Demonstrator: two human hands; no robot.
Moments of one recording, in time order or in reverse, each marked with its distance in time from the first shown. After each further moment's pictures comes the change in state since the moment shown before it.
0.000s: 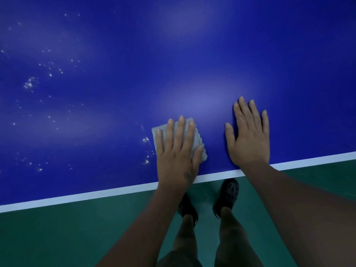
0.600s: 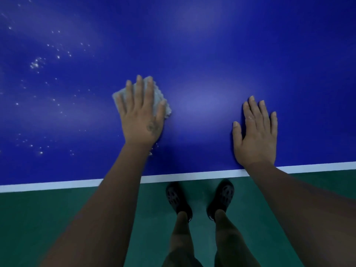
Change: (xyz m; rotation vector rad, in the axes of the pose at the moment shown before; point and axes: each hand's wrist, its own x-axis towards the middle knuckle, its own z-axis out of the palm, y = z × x) left_hand 0.068 -0.106 -0.020 -0.065 0.155 -0.269; right_hand 0.000 -0.002 0.001 0.019 0.014 0.003
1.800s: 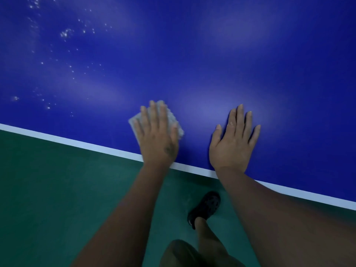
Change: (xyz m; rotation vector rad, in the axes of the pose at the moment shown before) left_hand -0.102 0.115 0.022 0.020 -0.012 -0.357; right_hand -0.001 0.006 0.001 -0.014 -0.025 -0.023
